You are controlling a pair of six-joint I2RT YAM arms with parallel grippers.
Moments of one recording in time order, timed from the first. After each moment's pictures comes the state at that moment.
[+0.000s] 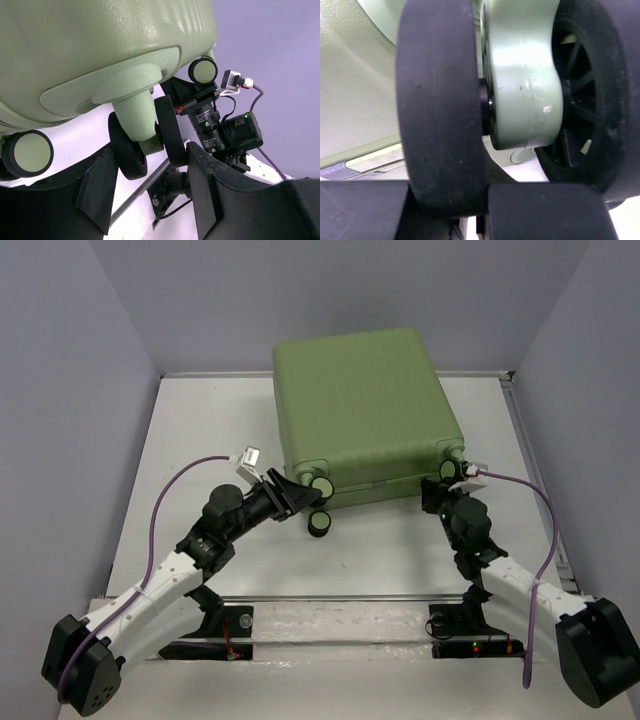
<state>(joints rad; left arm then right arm) -0.63 0.78 0.41 0.27 0.22 -1.07 0.43 0.88 0.17 0.59 0.28 0.45</state>
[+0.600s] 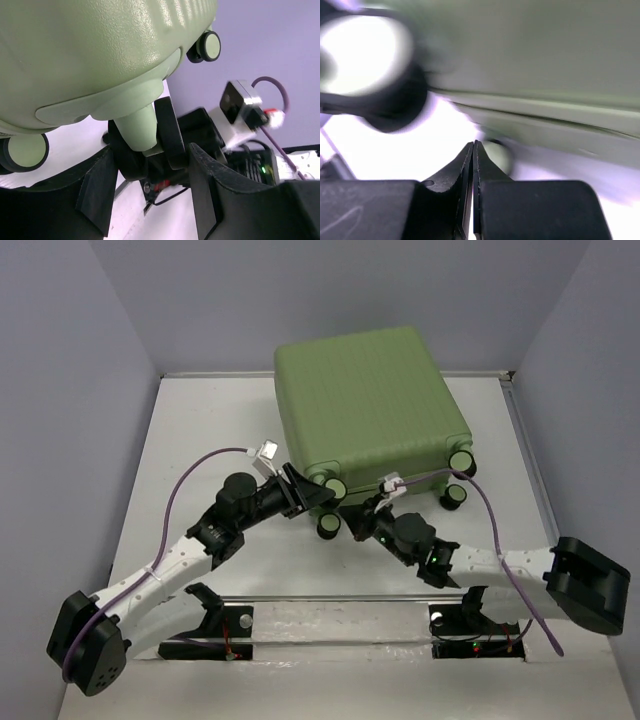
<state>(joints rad) -0.67 0.91 0.51 0.25 0.29 -1.08 0.99 1.14 0.32 0.71 0.33 0.47</state>
